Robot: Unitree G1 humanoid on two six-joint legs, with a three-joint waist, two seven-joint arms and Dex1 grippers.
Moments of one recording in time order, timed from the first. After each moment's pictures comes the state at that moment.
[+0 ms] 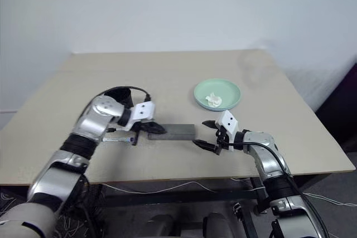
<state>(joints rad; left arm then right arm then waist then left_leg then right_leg) -0.74 0.59 -0.27 0.50 0.10 0.04 -1.46 -0.38 -0.42 0.14 0.25 0.21 0.15 1.03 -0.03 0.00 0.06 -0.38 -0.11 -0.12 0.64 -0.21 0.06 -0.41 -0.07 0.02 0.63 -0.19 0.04</state>
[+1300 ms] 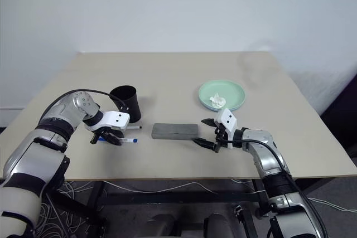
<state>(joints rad) -1.02 0.65 -0.51 1.17 0.42 -0.33 -1.45 -0.41 -0.41 0.14 0.26 0.20 0.16 1.02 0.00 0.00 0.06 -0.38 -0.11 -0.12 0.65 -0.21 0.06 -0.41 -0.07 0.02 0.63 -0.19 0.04</state>
